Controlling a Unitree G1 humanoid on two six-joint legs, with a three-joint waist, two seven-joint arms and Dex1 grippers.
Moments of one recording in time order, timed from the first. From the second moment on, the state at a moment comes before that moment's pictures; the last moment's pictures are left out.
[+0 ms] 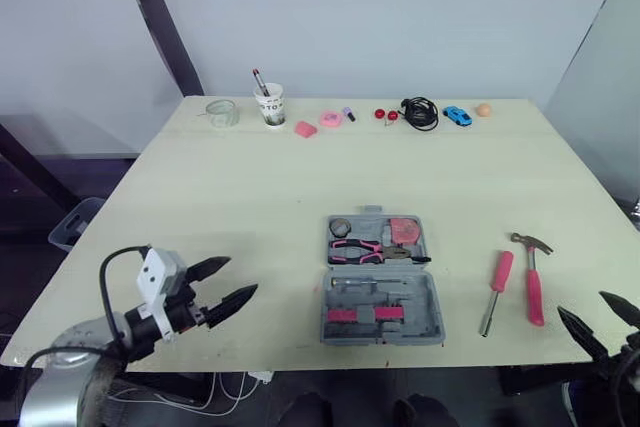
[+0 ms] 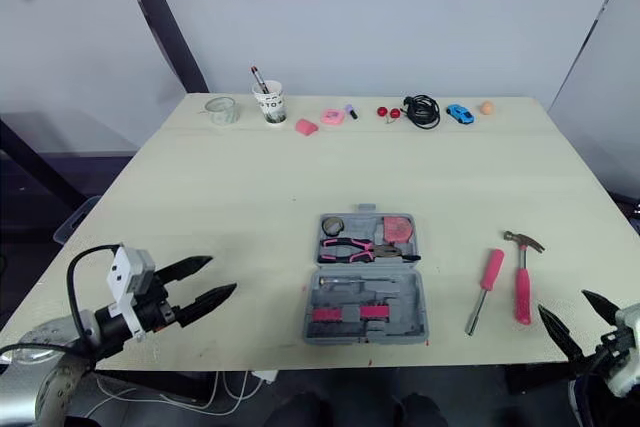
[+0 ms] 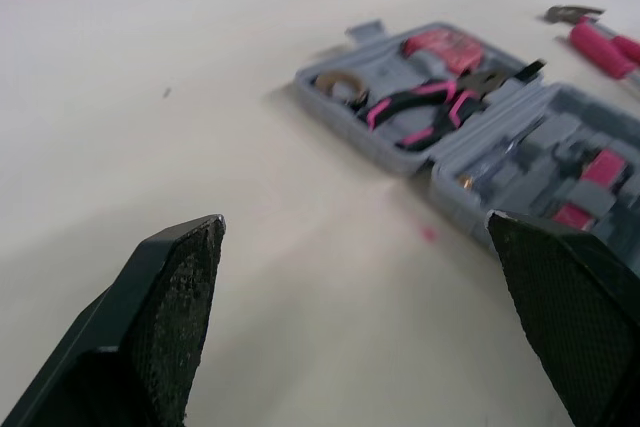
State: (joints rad) left arm 0.14 0.66 0.34 -0.17 -0.51 0.28 -1.03; right arm 0.43 -0.52 -0.51 -0.16 0.51 0.05 0.71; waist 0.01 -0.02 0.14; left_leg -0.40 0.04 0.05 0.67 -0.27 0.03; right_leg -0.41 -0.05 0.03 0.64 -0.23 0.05
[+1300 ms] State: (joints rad) left arm -0.30 0.71 0.07 -0.40 -0.71 0.56 -1.11; right arm -0.26 -0.41 -0.35 0.23 0.27 0.57 0.10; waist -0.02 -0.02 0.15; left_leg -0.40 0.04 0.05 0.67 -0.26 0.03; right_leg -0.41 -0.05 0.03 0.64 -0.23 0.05
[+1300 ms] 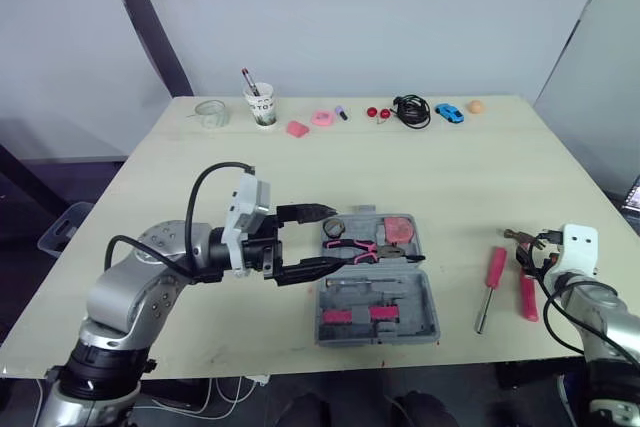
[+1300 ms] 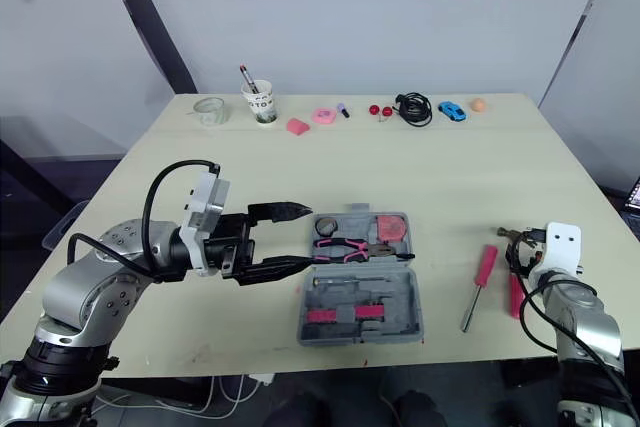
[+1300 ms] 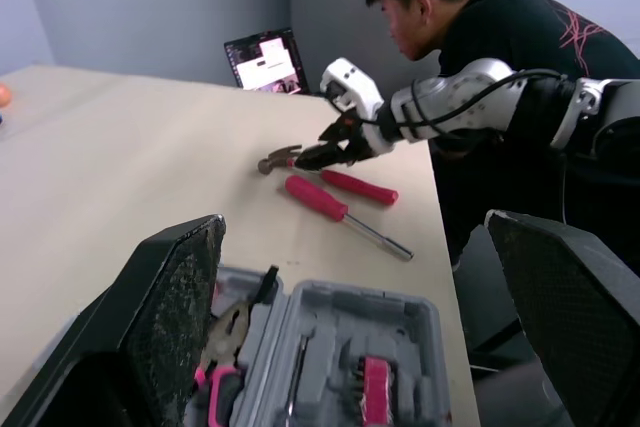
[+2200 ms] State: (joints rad) left arm -0.30 0.72 0.07 -0.40 -0.70 0.54 -1.09; right arm -0.37 -0.37 -0.29 0.44 0.23 0.42 0.15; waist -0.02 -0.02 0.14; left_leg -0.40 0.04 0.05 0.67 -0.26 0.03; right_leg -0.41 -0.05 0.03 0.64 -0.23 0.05
